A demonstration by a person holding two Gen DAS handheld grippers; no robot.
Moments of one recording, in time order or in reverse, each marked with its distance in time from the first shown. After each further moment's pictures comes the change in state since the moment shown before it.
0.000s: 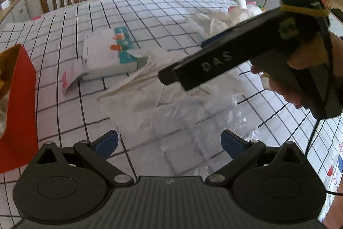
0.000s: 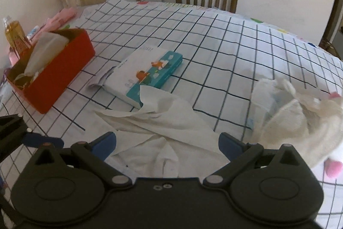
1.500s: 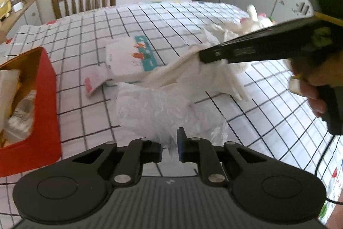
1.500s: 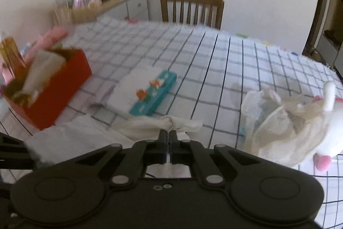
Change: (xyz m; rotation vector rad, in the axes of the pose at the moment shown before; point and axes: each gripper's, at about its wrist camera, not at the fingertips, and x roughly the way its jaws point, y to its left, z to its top) left arm -0.025 0.024 -0.002 -0.029 -0.060 0.044; right arm -0.033 0.018 -0.002 0.059 -0.125 -0.079
